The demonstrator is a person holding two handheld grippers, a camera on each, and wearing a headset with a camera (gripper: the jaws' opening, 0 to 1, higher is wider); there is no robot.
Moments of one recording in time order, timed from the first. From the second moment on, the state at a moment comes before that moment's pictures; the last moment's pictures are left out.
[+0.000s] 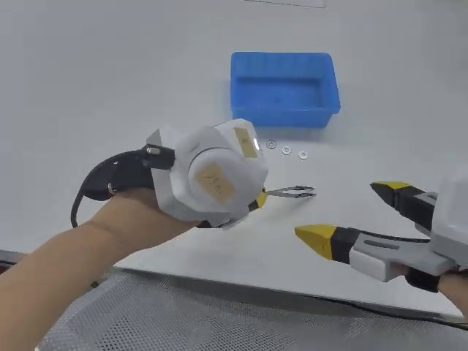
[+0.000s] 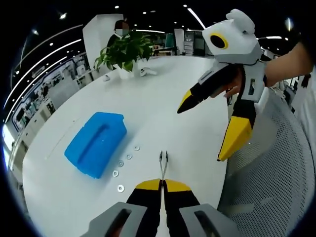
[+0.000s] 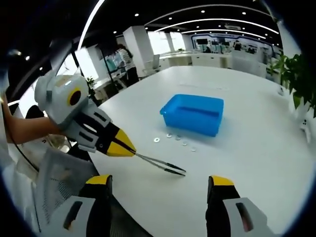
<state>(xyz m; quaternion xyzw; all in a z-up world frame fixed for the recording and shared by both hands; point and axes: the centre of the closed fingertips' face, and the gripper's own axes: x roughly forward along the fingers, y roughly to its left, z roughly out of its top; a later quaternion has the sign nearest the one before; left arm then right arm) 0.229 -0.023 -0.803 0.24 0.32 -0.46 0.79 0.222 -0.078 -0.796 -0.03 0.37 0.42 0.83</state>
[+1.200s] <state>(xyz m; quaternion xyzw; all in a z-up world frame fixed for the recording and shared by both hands) 0.154 -0.036 -0.703 0.32 0.22 -0.55 0.74 0.161 0.001 -0.761 -0.31 0.21 0.64 0.67</state>
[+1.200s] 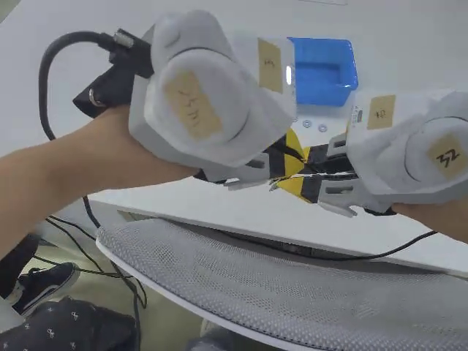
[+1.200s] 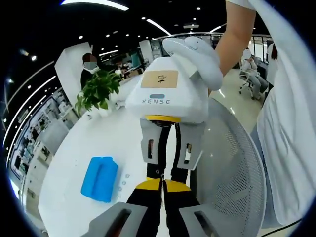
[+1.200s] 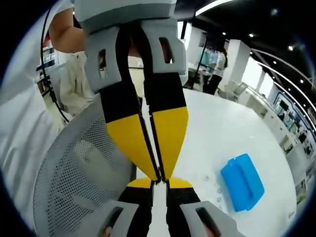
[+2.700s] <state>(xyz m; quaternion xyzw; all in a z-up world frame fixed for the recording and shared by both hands) 0.156 -0.027 -0.720 0.33 0.20 -0.53 0.75 0.167 0.004 -0.778 -0.35 0.18 0.64 0.66</state>
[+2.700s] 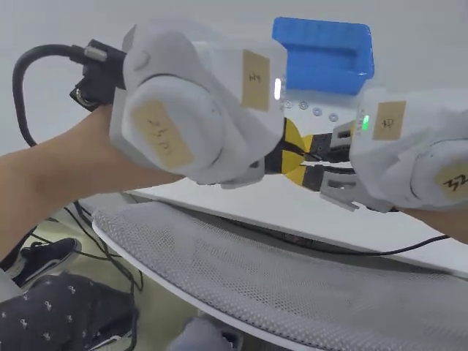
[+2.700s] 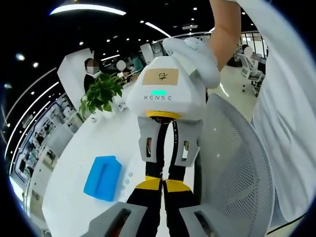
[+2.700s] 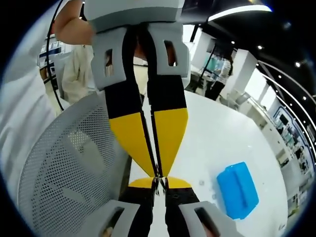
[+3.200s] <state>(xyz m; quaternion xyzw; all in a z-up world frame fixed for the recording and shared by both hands) 0.207 0.015 -0.730 0.10 0.22 -0.35 0.90 0.207 0.008 -0.783 -0.21 0.24 0.61 0.72</state>
